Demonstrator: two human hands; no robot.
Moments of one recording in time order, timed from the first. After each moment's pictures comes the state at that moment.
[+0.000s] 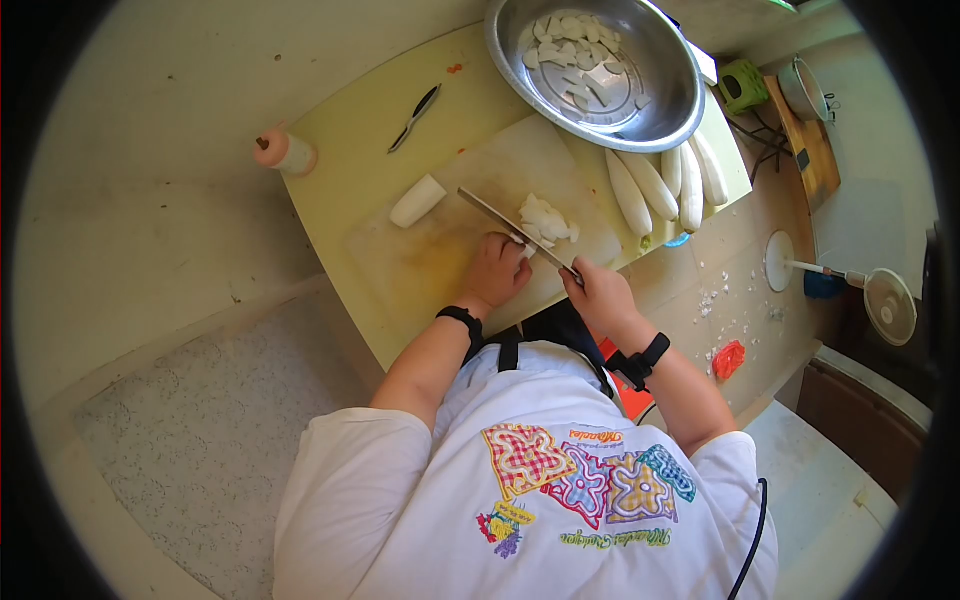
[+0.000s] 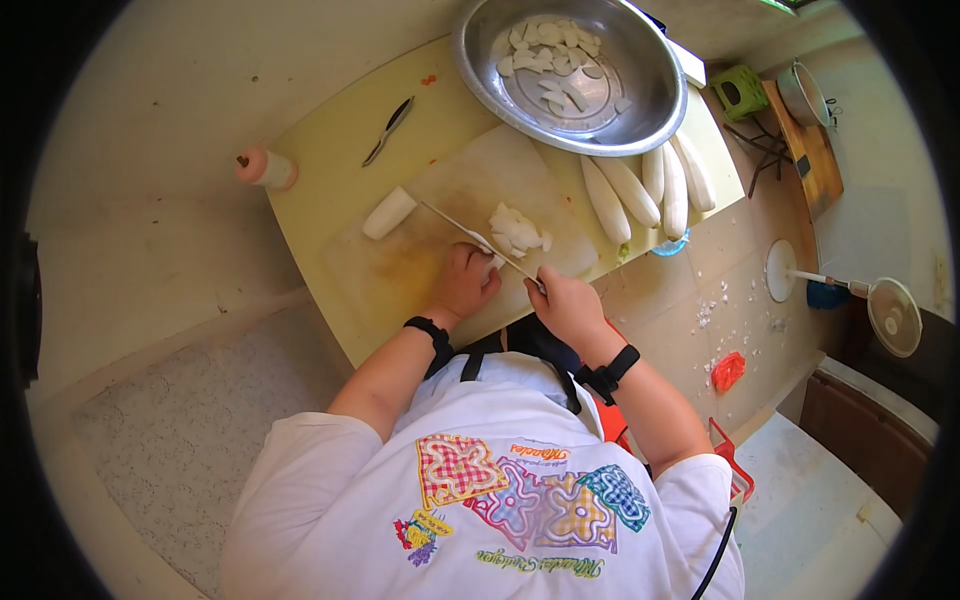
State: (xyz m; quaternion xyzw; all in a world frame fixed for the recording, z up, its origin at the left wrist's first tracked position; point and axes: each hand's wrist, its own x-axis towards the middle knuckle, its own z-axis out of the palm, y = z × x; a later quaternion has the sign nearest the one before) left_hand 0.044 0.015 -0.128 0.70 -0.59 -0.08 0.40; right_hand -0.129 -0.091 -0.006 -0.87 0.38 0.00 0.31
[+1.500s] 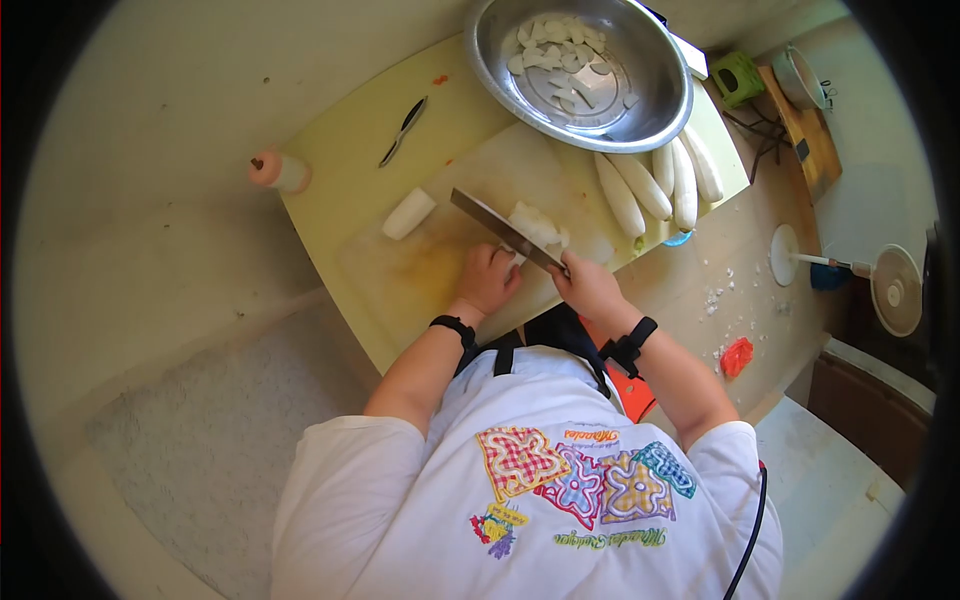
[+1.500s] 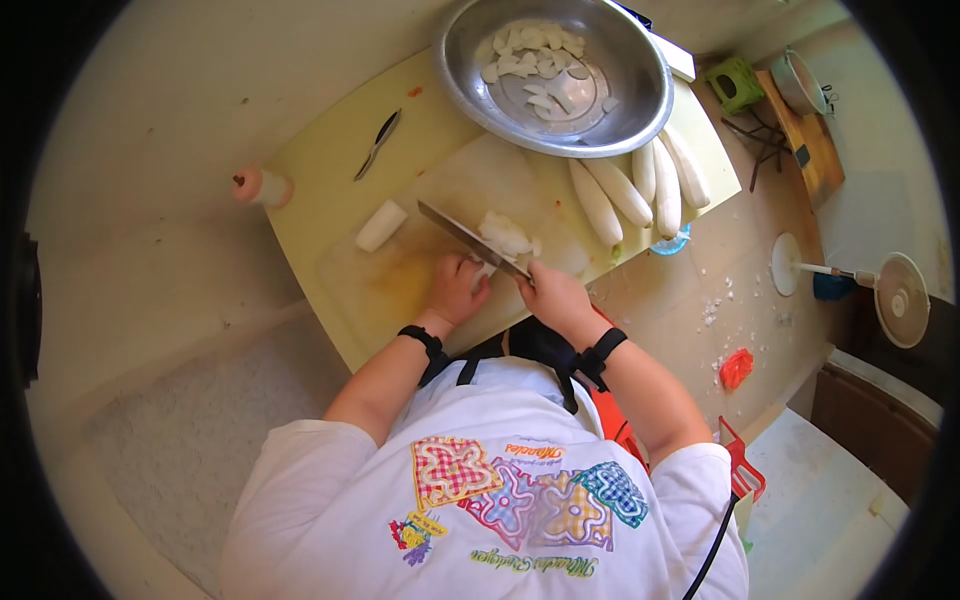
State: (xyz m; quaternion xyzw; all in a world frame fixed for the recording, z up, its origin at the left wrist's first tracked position) left_hand 0.045 0.016 -0.137 0.71 -0.59 -0.07 0.37; right_hand -0.124 -0.109 -0.035 -0.85 0.40 0.06 0.34
